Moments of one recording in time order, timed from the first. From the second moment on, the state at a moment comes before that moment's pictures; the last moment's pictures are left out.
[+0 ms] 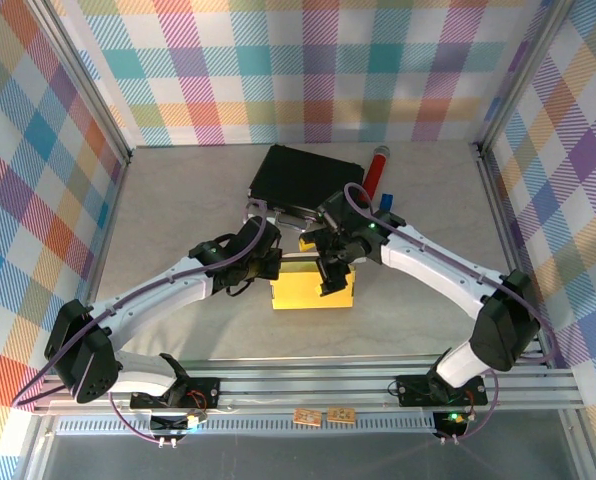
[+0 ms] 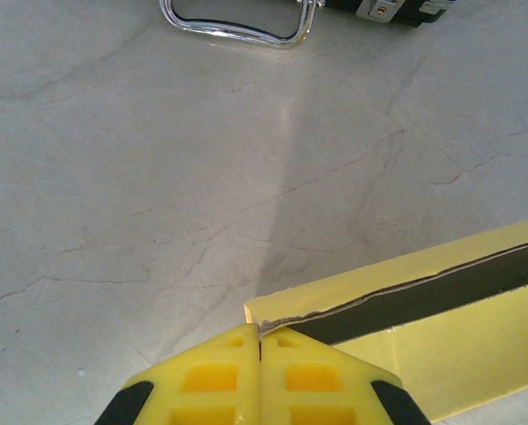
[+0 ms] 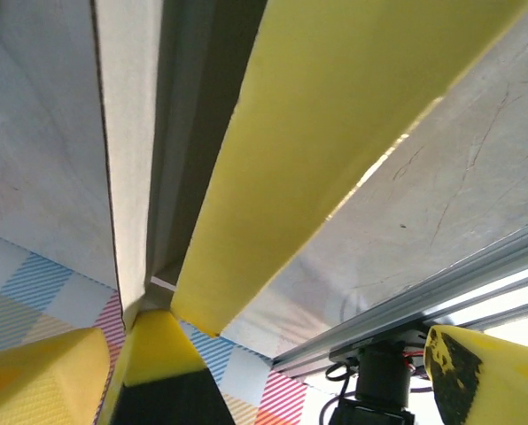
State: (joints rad) left arm -0.77 1.33 1.02 -0.62 -0.20 -0.52; right arm 0.78 1.54 1.30 -0.83 -0.28 1.97
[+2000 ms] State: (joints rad) left arm -0.84 1.34 0.86 -0.42 -0.29 -0.67; right arm 0.76 1.65 1.22 -0.63 -0.27 2.05
